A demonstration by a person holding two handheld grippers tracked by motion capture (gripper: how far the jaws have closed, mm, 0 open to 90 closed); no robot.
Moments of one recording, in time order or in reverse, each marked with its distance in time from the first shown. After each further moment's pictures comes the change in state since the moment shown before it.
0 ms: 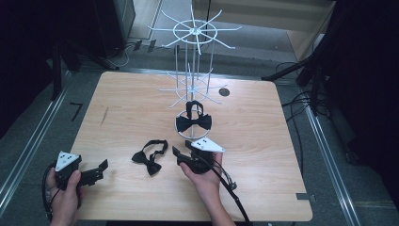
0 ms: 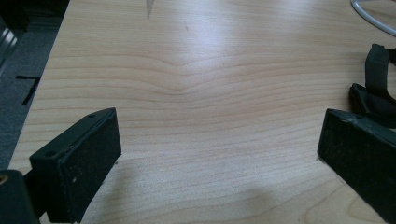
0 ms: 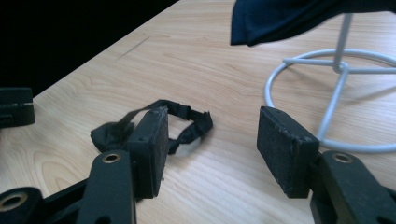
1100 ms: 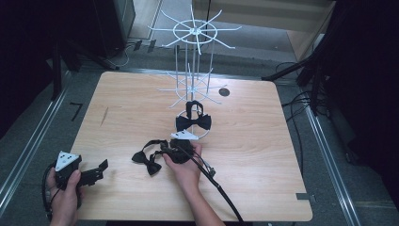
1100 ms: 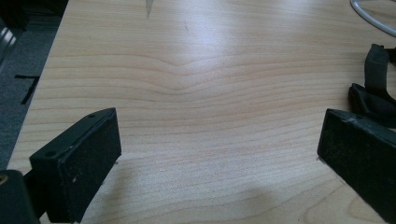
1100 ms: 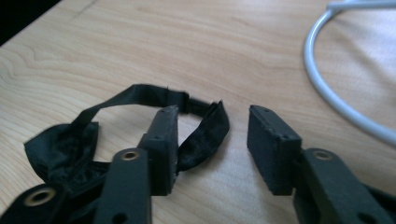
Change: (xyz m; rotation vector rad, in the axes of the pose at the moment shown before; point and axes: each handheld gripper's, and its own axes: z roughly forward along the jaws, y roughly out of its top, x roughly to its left) left arm 0.000 0.000 0.000 0.001 -0.002 -0.005; right arm 0.013 -0.005 0.078 0.172 -0.085 0.038
